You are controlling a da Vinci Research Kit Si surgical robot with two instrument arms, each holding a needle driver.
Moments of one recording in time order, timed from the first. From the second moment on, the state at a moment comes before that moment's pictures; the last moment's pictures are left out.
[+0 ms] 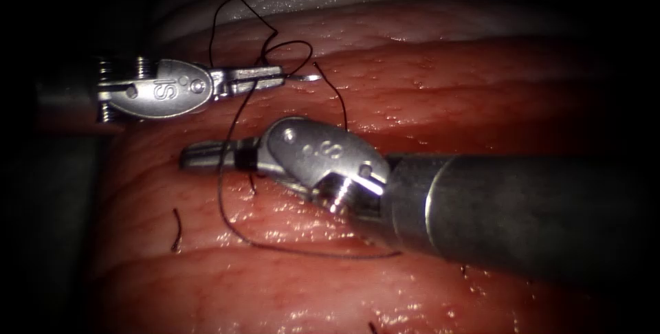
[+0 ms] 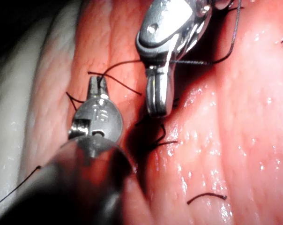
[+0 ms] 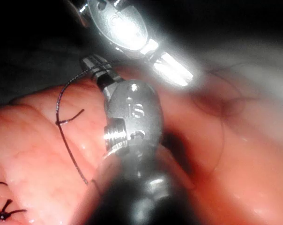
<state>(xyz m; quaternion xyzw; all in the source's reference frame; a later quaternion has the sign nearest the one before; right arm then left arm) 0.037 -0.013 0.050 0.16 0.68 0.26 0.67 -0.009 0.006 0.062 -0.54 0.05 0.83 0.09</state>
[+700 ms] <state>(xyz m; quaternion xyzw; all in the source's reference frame) 0.032 -0.008 0.048 -0.07 0.68 0.35 0.64 -0.008 -0.001 0.061 -0.53 0.07 0.84 0.09</state>
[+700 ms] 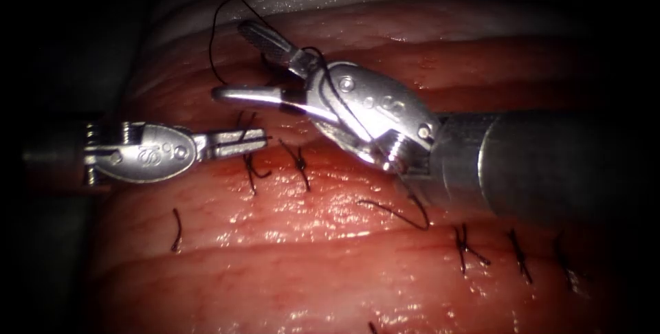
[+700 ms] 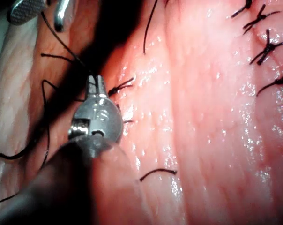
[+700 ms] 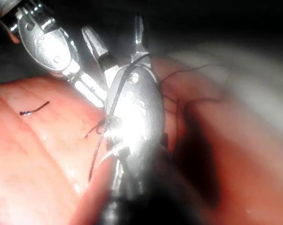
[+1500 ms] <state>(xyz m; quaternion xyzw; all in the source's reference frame) 0.029 -0.013 0.055 0.01 0.50 0.25 0.83 -0.008 -0.004 0.054 -0.49 0.13 0.85 0.11</state>
